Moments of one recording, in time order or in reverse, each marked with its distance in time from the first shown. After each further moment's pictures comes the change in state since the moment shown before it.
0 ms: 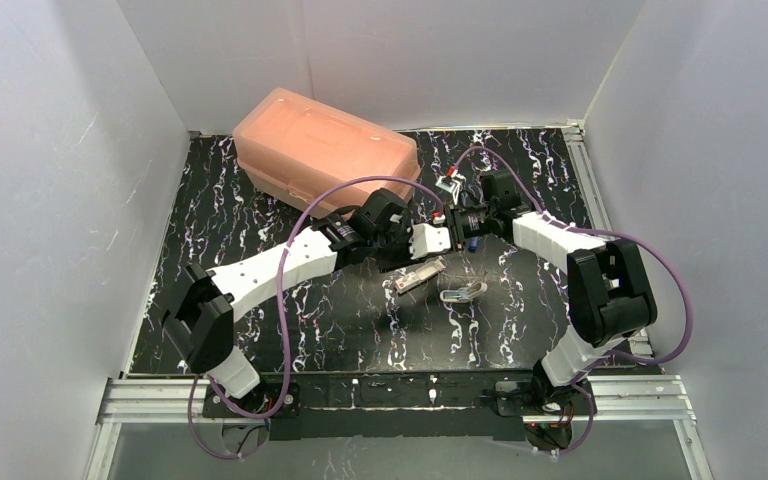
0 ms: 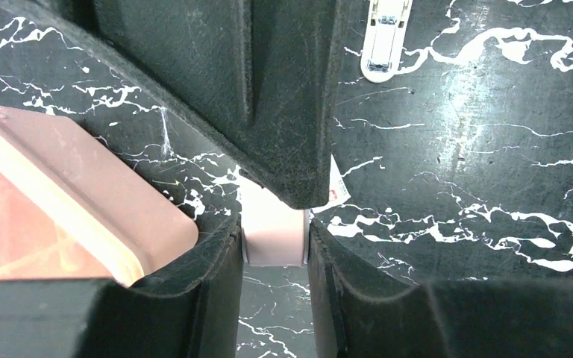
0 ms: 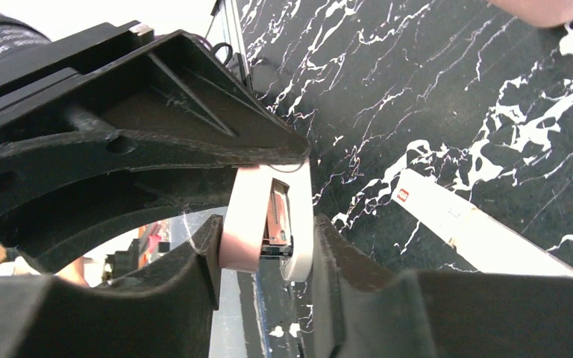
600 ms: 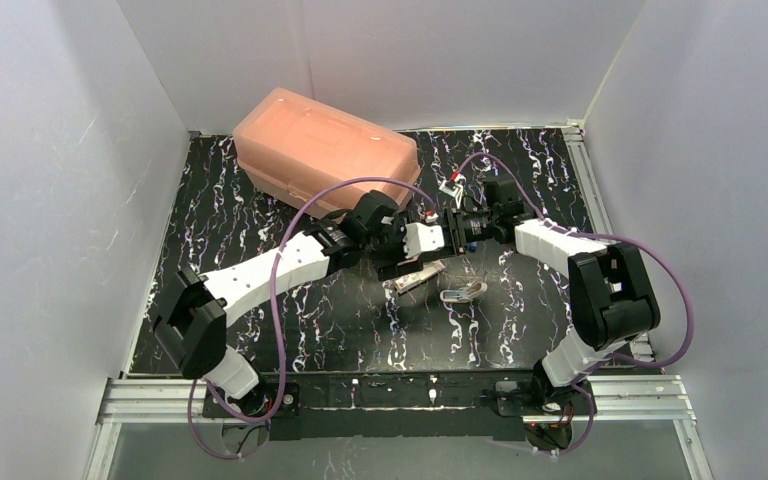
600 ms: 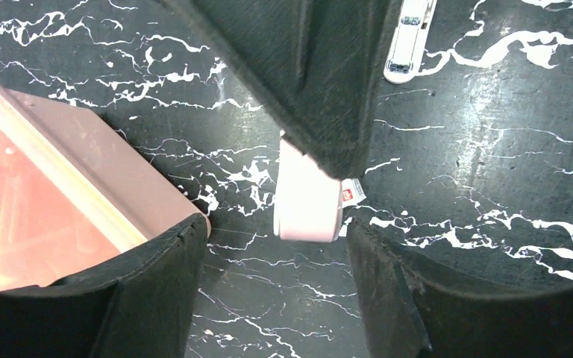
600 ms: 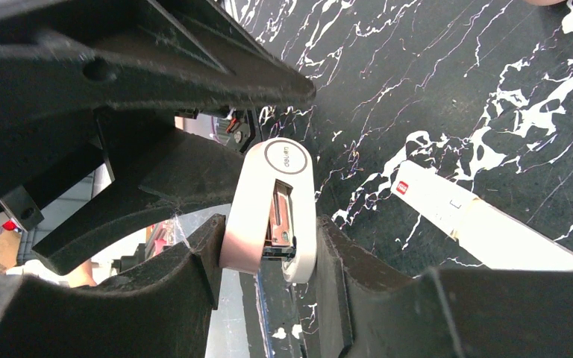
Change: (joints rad) left arm 0.013 -0.032 -0.067 0.076 -0.033 -0.005; right arm -0.010 -0.013 -0.066 0.089 -0.001 0.063
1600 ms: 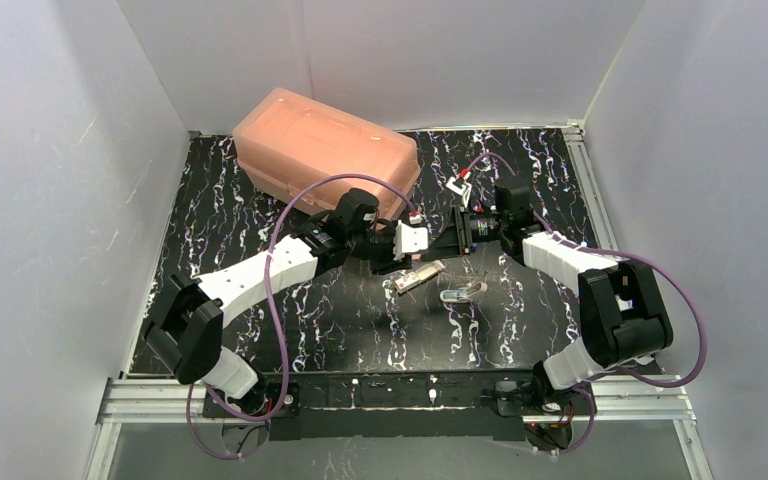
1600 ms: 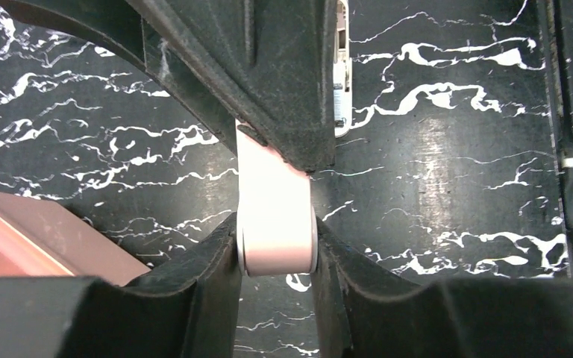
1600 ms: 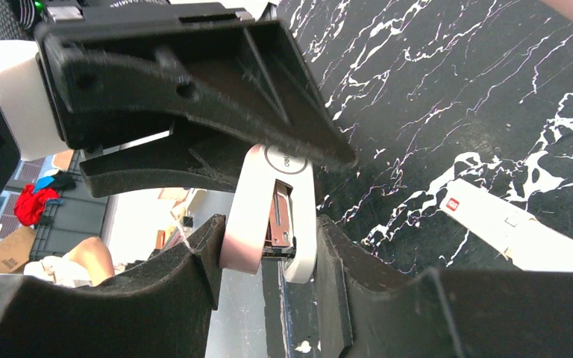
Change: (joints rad) left arm 0.099 -0.055 -0.122 0.182 0.381 0.038; right arm -0.008 -0.113 -0.120 0.294 -0.062 0.244
